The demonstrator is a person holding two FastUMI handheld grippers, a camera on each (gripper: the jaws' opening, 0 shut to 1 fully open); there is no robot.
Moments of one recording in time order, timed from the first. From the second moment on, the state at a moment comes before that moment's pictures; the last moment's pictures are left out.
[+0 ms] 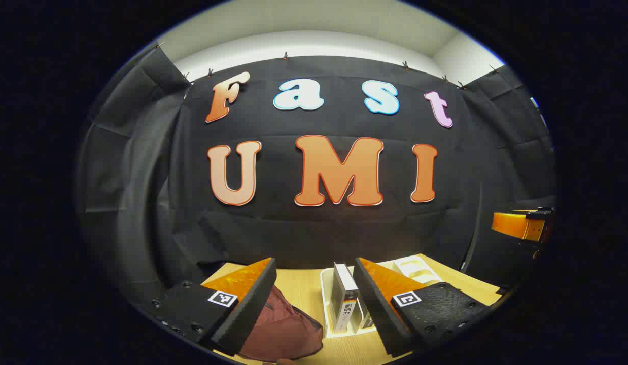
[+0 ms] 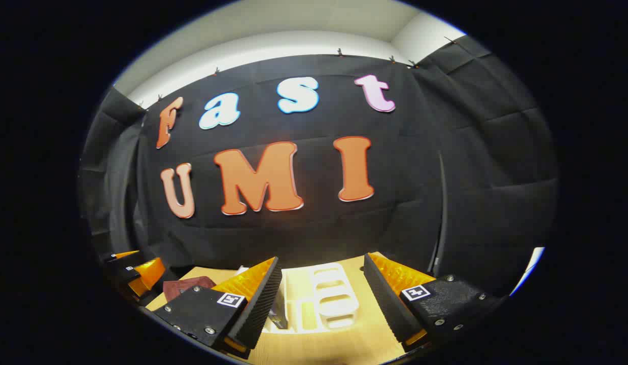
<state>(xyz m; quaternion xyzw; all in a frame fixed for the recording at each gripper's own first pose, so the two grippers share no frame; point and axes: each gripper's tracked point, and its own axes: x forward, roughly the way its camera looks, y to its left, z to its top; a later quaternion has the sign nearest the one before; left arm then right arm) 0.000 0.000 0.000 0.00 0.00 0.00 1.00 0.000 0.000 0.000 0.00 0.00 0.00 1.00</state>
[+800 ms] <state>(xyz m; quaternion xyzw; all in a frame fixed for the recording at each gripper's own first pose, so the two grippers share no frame) 0.015 -0.022 0.000 0.00 -0.01 0.02 1.00 0.026 0.020 -0.007 -0.01 0.03 0.04 1.00</state>
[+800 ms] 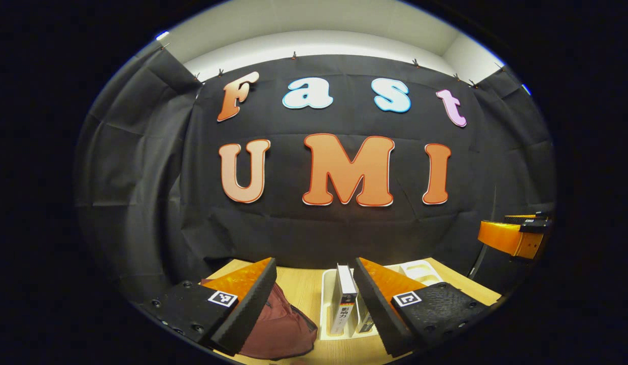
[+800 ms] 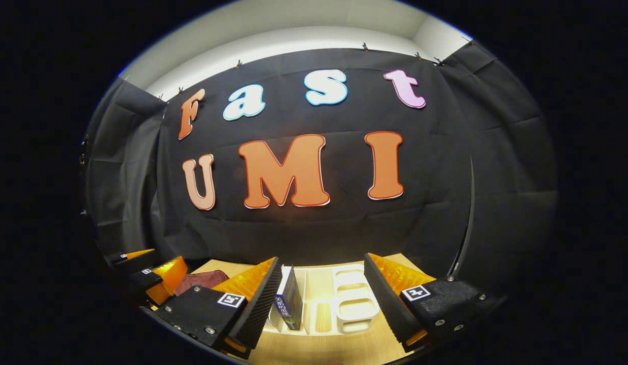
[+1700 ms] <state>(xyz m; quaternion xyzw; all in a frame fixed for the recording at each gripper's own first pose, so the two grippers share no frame) 0.041 0.009 0.005 0.00 -0.01 0.02 1.00 0.040 0.057 -0.017 -0.02 0.05 0.05 1.00</state>
